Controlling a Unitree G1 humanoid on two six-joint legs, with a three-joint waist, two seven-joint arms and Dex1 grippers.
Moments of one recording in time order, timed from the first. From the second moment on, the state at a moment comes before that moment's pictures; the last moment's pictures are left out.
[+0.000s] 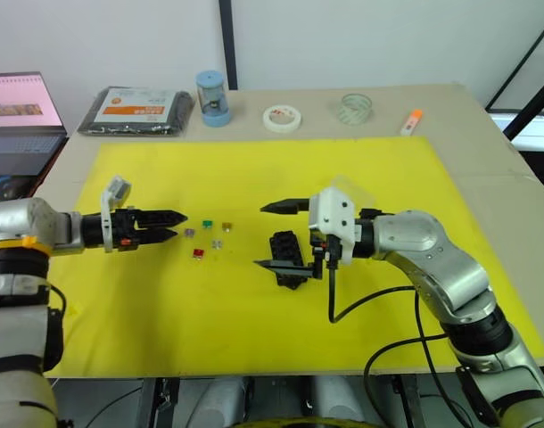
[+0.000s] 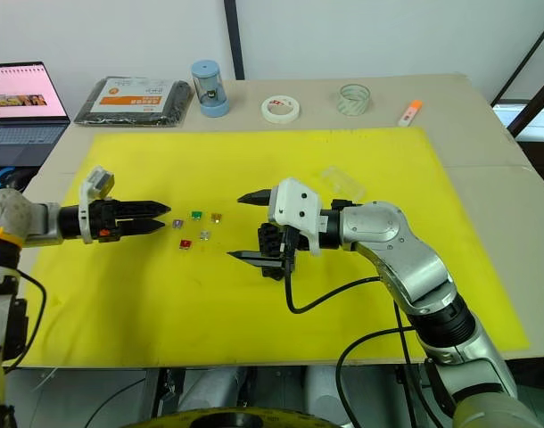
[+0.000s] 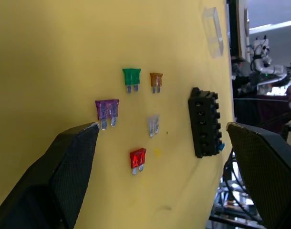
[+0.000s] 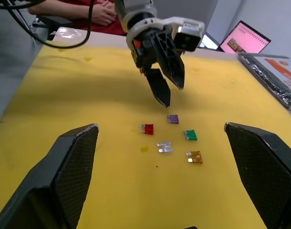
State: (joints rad) left arm -0.80 0.82 0.00 0.72 -0.61 1.35 -1.20; right arm -0.50 -0.57 0.27 -0.46 0.38 0.49 0.89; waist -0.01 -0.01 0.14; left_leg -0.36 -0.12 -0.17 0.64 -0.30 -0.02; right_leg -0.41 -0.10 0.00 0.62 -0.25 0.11
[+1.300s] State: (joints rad) left arm -0.84 0.66 0.01 0.89 -0.47 1.23 -1.28; right arm -0.49 -0.58 0.23 -0.50 0.38 0.57 0.86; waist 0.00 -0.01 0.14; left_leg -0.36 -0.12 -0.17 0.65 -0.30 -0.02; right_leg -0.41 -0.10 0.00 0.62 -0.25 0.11
